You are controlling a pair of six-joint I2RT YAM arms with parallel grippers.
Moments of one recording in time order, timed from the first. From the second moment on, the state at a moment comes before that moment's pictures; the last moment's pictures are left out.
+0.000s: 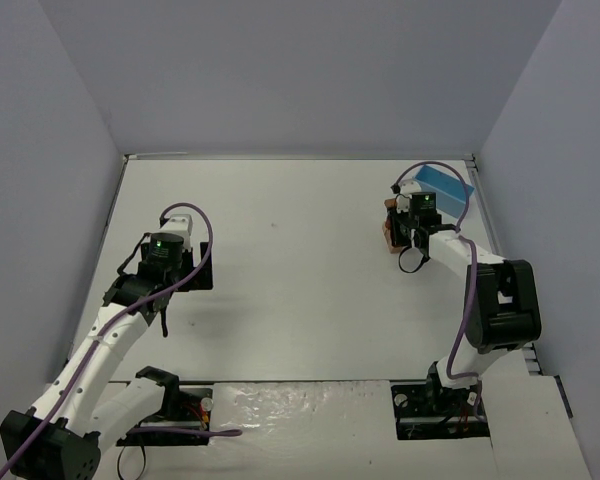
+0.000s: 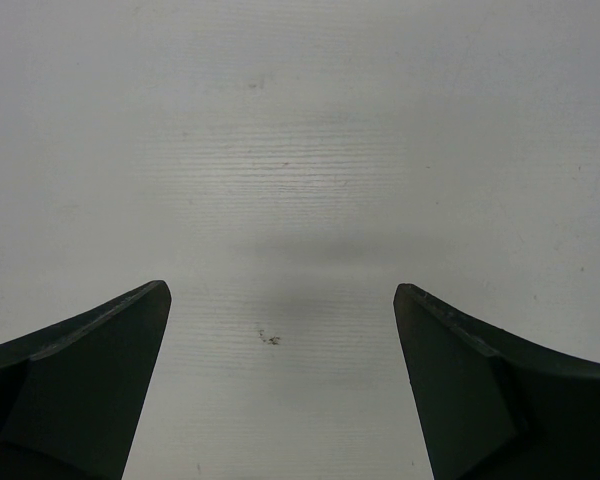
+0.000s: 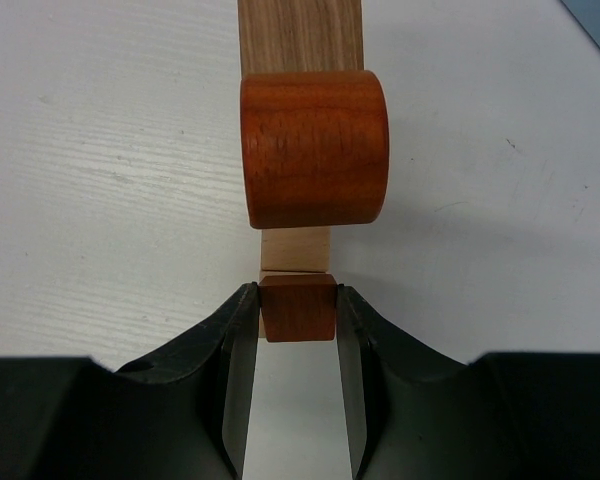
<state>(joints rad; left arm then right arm) -0.30 0.91 0.82 -0.68 -0.21 -0.22 0.10 1.63 0.92 -0.06 -0.03 -0.11</state>
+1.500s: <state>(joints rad) -0.29 0.91 0.82 -0.68 -0.21 -0.22 0.10 1.63 0.92 -0.06 -0.02 -0.06</state>
